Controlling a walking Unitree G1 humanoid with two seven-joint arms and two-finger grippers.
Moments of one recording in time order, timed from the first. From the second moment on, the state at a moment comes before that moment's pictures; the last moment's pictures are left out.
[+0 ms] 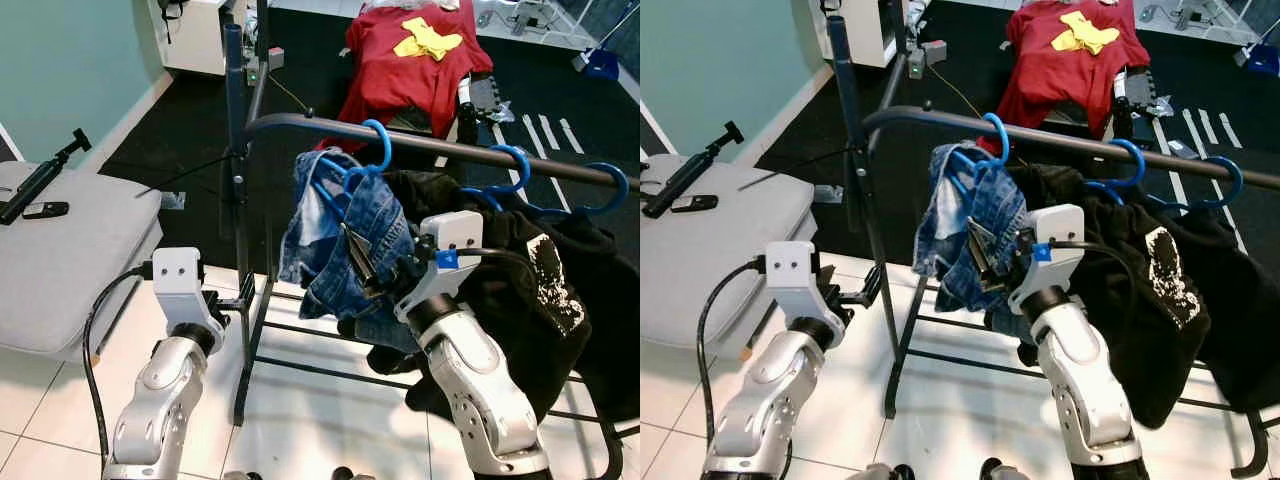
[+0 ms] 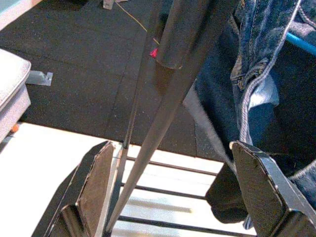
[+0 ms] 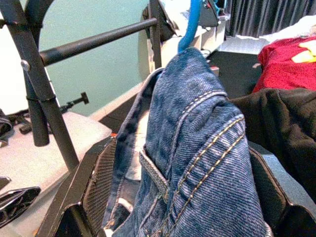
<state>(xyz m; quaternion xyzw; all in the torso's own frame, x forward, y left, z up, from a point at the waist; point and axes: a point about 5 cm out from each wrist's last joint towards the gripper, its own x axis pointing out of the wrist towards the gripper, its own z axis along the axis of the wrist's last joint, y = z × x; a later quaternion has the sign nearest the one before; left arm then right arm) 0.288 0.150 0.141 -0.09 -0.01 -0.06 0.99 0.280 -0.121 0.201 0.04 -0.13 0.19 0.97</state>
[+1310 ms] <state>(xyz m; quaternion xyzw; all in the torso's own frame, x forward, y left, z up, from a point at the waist) 0.274 0.143 0.130 -0.08 0.01 -0.10 0.99 0.267 -0.137 0.190 0.03 -0.04 0.17 0.98</state>
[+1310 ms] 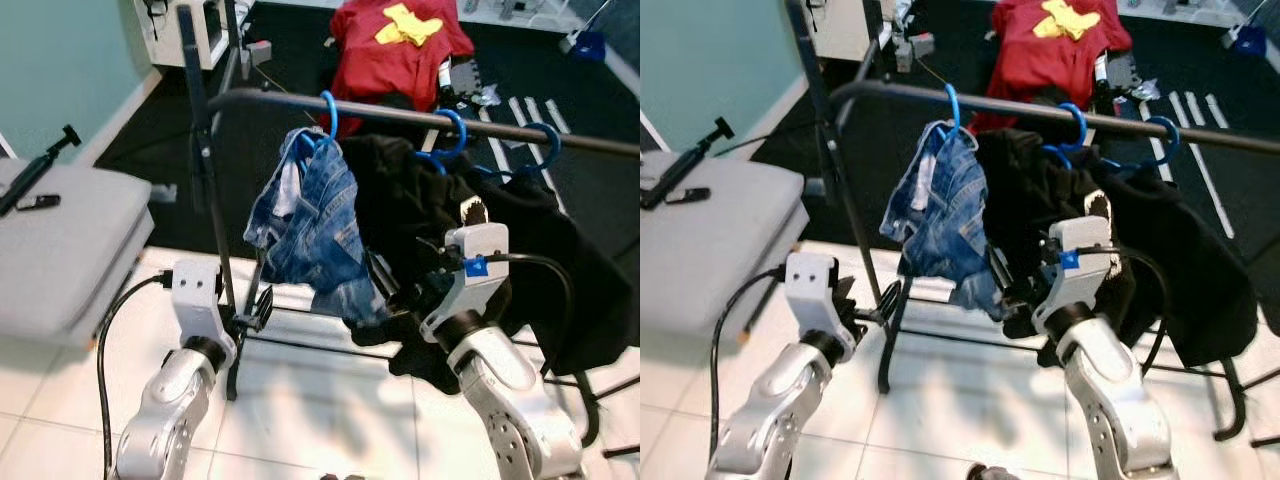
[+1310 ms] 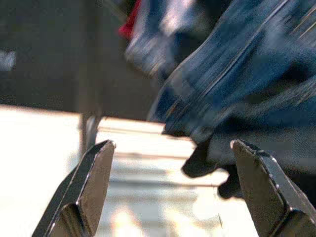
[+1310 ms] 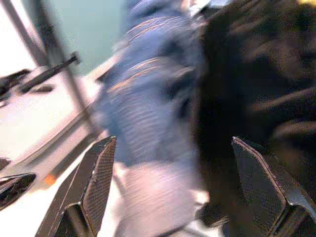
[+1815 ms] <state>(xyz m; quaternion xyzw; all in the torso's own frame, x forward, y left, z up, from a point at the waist) 0.271 0.159 0.120 -0.06 0.03 -0.08 0.99 0.262 -0.177 0.163 -0.03 0.00 0.11 0.99</state>
